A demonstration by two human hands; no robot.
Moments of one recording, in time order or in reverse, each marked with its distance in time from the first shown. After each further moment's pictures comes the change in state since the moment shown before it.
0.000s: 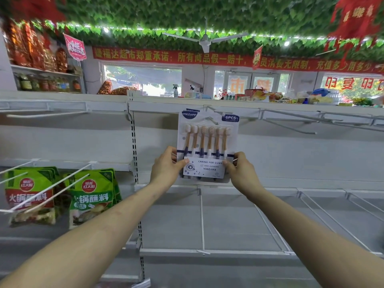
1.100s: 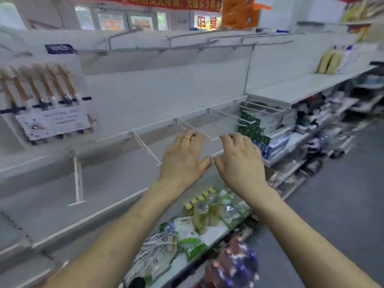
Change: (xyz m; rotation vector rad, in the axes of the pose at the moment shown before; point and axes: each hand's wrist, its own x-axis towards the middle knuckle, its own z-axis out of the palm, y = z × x) left_hand -0.250 0.157 0.203 0.198 -0.478 0.803; right_hand -0.269 0.094 -0.203 -1.082 0.334 0.160
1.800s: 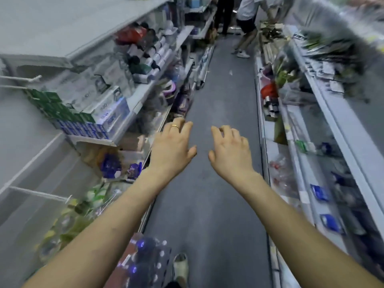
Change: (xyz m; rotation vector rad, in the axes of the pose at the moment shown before) left_hand 0.124 0.446 0.361 -0.183 -0.346 0.566; right_hand -0.147 0.511 -0.001 -0.305 -0.303 0.697
